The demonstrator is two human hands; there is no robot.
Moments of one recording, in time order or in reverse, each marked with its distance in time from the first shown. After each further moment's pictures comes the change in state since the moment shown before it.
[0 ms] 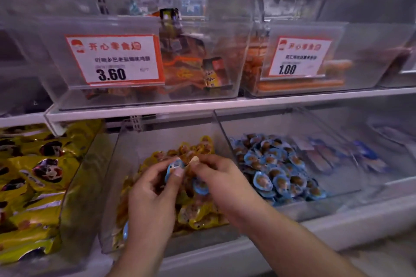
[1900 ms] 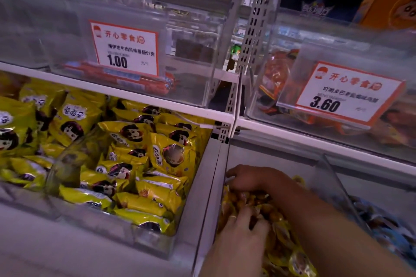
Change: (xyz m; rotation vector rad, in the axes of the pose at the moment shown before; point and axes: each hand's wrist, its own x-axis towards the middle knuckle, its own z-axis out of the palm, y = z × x) left_hand -0.001 -0.007 -0.061 0.871 -0.590 0.057; right_hand 0.195 0.026 0.125 -1.466 -0.628 -0.011
